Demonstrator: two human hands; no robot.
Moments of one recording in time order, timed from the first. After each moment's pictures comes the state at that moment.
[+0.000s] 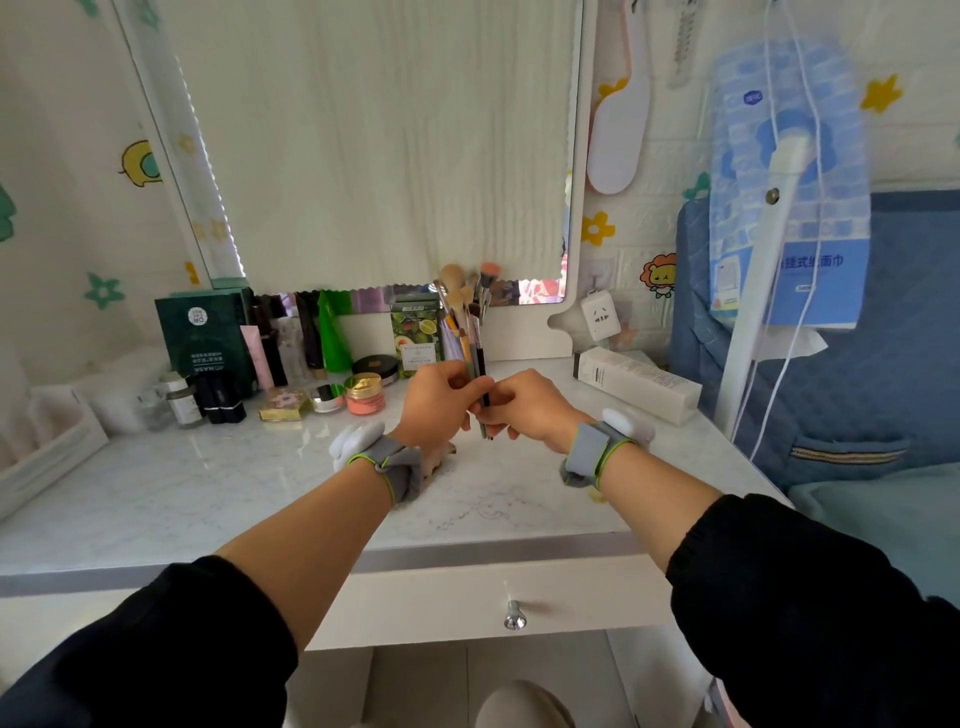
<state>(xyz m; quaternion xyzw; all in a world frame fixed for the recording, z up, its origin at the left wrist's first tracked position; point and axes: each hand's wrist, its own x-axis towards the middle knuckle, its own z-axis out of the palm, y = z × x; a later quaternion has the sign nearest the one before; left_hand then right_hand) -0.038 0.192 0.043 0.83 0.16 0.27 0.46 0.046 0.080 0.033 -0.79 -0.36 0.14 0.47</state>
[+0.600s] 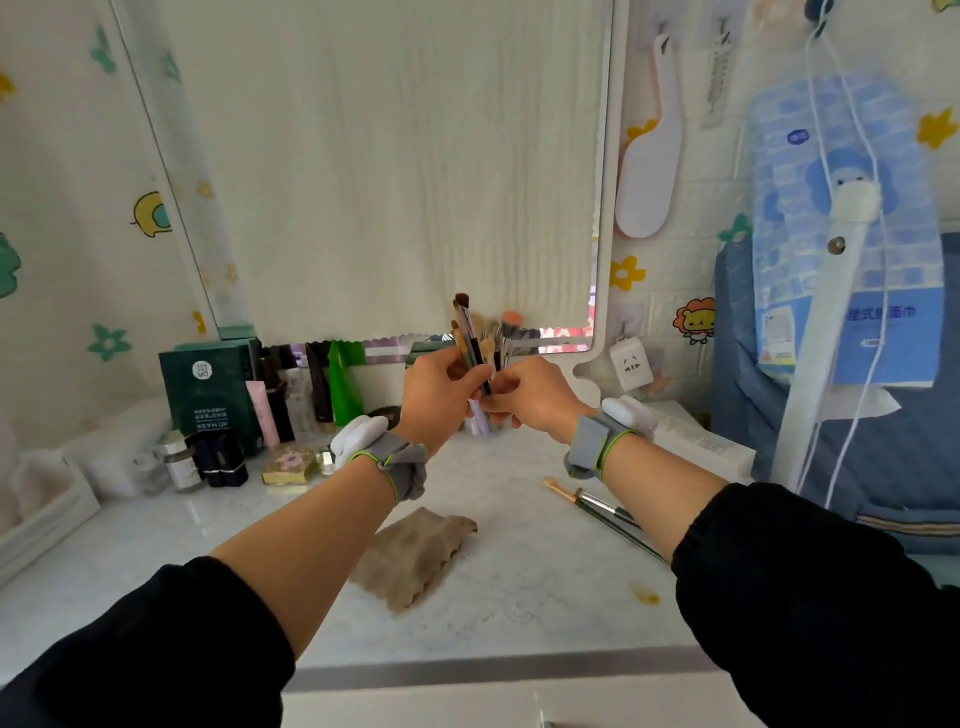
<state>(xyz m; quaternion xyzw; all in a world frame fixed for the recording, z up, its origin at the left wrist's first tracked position) 0.013 0.245 0.088 0.81 0.14 0.36 0.44 0.102 0.139 0.084 -0.79 -0.38 0.07 0.47</state>
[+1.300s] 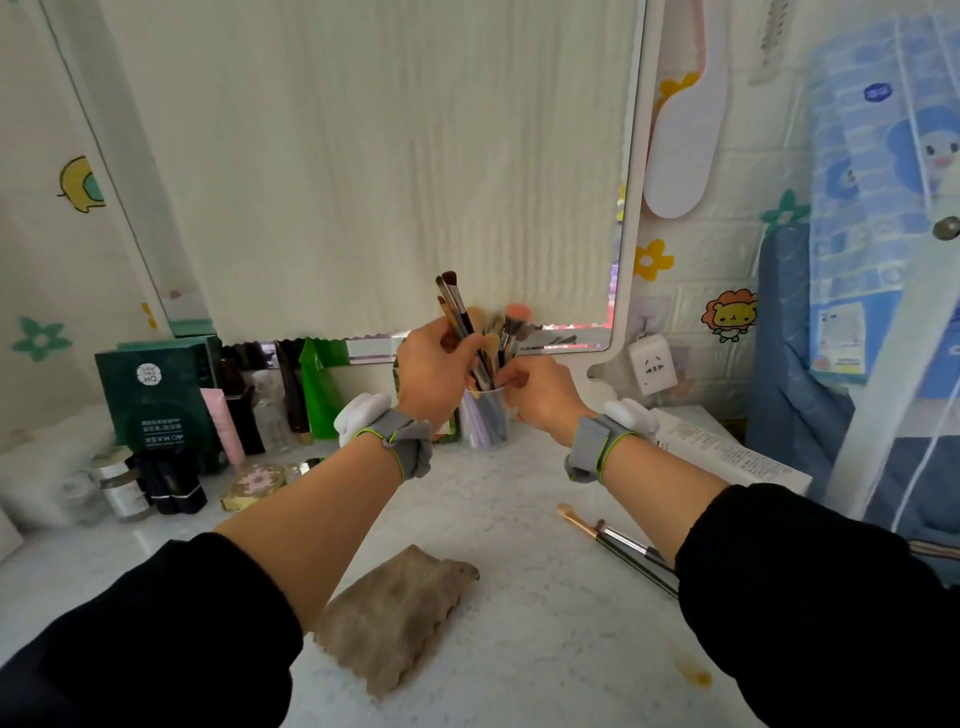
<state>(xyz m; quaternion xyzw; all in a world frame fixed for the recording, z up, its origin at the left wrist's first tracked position) 0.086 0.291 0.084 0.77 0.16 0.42 0.44 0.166 0.182 0.060 -0.83 -0.32 0.01 0.46</state>
